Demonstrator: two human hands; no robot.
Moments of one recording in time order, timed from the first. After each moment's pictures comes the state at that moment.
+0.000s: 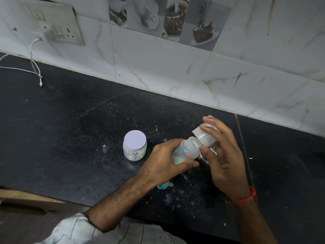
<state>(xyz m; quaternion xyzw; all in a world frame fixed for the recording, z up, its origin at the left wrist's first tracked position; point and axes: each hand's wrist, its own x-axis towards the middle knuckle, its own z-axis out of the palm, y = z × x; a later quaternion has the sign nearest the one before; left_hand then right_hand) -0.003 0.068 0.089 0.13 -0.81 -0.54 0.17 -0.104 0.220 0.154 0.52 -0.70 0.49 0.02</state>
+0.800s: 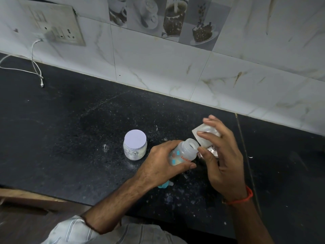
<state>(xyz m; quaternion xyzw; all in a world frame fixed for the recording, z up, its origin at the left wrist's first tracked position) 0.003 0.067 0.084 0.13 -0.82 -0.53 0.17 -0.099 0.219 0.152 0.55 -0.70 0.45 0.08</state>
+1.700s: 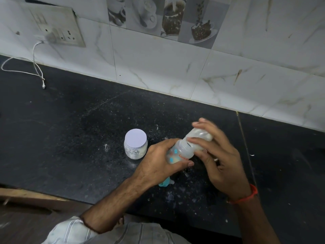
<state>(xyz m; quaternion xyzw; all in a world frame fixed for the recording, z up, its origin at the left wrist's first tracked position) 0.008 0.067 0.081 0.14 -0.82 -0.53 0.18 -0.103 0.225 0.152 0.59 -0.70 0.41 0.06</state>
